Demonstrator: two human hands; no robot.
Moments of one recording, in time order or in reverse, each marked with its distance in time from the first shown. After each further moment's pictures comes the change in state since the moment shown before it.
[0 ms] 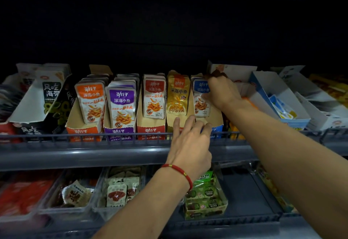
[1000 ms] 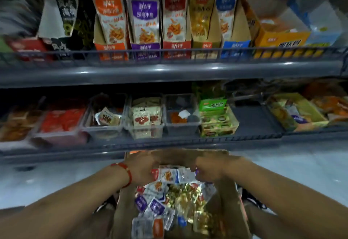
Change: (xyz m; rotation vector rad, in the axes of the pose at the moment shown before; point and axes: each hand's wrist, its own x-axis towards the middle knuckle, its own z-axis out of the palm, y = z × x) left_hand -0.258 -0.137 0.071 -0.138 -0.894 -0.094; right_hand -0.332 -0.122 0.097 0.186 -1.124 -0.439
